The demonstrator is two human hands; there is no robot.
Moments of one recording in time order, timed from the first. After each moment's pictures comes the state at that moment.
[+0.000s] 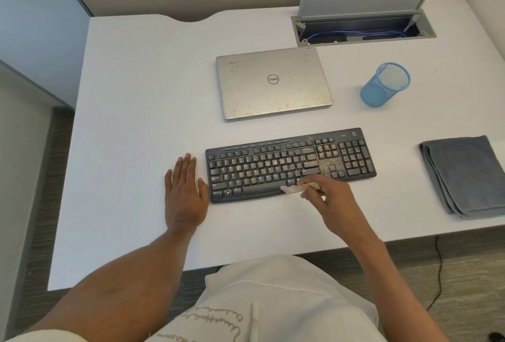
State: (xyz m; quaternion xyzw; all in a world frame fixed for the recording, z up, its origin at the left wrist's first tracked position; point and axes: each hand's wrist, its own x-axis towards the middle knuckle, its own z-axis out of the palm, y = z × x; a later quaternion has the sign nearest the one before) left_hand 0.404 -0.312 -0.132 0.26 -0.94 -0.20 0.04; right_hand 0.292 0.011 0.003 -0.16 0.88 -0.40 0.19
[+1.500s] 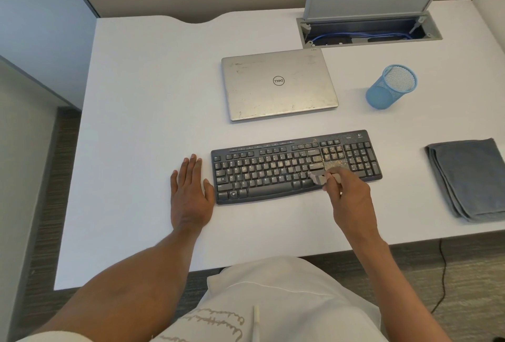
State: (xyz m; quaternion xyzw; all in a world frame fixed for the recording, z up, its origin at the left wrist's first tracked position) left_hand 0.405 -0.313 -0.131 0.26 -0.94 -0.20 0.04; right_hand 0.289 0.007 0.001 -0.08 0.93 -0.36 0.06
